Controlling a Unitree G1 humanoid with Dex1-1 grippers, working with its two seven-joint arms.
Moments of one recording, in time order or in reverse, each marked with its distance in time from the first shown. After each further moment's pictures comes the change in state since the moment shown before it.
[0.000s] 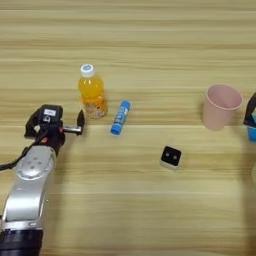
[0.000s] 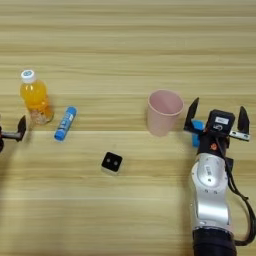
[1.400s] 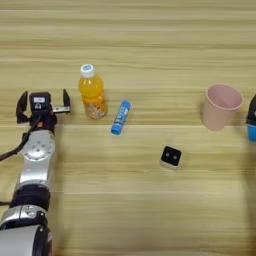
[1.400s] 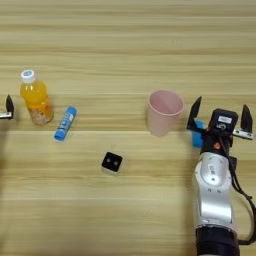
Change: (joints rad) left arm -0.361 0.011 0.088 0.824 -0.010 -0.720 0.129; right arm -0.011 -0.018 -0.019 0.025 0.003 -0.021 0.023
